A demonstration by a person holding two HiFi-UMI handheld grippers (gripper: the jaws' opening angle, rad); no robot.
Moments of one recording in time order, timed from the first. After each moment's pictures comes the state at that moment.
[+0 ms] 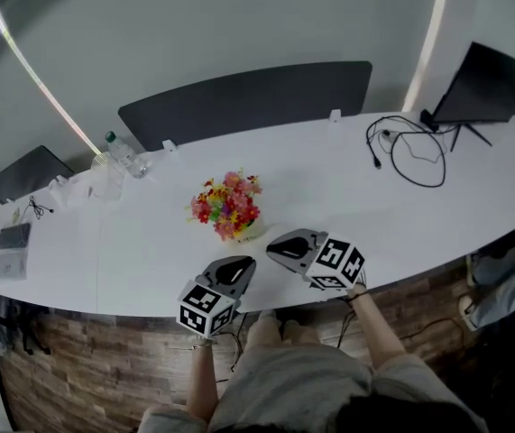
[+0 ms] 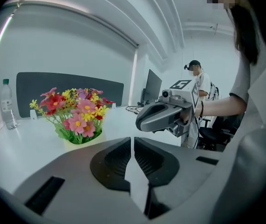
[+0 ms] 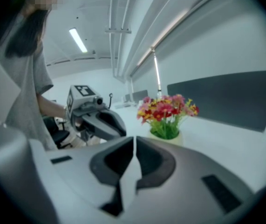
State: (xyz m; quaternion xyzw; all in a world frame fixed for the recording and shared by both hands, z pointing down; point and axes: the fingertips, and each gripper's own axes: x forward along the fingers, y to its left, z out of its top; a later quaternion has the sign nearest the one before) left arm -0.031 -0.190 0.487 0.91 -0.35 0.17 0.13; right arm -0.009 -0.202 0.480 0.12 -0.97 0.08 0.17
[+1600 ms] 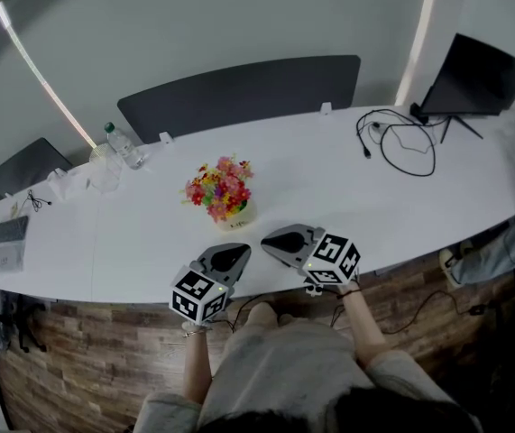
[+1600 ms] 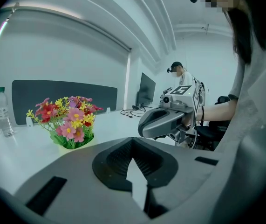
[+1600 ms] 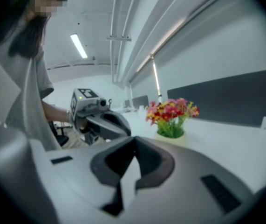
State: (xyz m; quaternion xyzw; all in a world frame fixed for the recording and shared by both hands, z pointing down) left arm -0.020 -0.171 0.470 0.93 -0.32 0.15 0.10; right arm -0.003 -0.171 0.470 0.14 -0.98 0.09 0.13
